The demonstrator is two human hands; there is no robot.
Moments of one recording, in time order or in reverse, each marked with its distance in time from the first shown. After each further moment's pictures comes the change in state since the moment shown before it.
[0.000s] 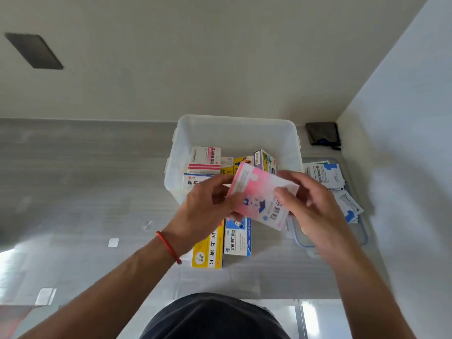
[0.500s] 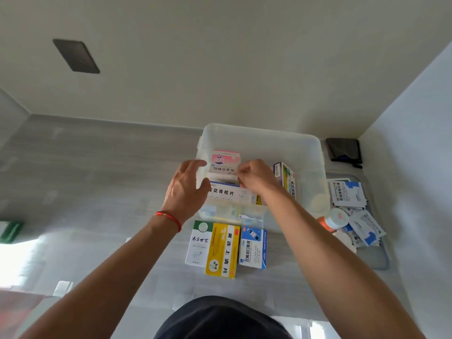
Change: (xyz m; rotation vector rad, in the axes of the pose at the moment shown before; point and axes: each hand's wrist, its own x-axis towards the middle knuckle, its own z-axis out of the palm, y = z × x) left_hand 0.034 -0.040 -0.078 0.639 0.481 0.091; right_hand 0.166 0.026 0.120 -0.514 -0.133 0.200
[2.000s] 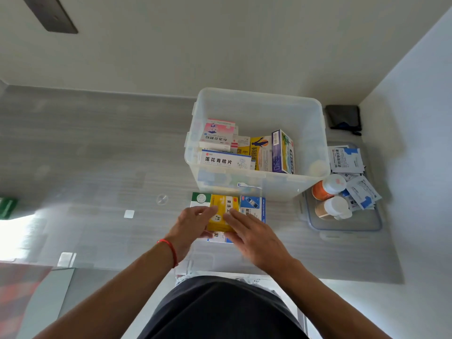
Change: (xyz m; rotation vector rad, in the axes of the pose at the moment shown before) left_hand -0.112 -0.032 0.047 -0.566 -0.428 -0.777; right_hand -0.150 0.136 0.080 -0.576 0.124 -0.790
